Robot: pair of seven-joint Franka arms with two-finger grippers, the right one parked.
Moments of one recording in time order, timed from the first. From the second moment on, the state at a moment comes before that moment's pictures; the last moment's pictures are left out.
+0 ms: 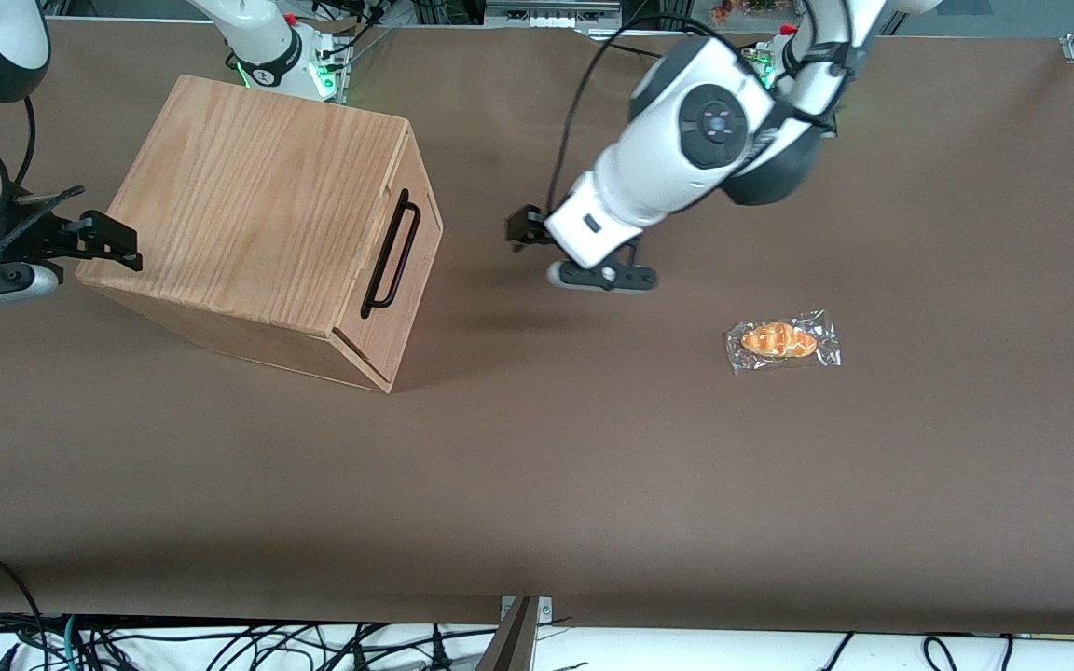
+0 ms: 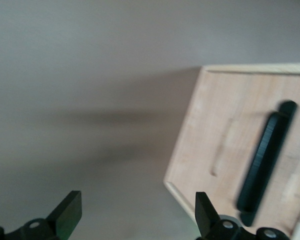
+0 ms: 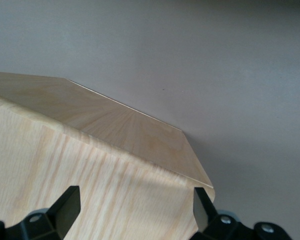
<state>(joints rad) -0.62 0.41 -0.09 -1.51 -0.47 2.06 -0.58</state>
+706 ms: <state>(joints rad) -0.79 0.61 -0.09 -1.36 -0.49 2.26 -0.67</state>
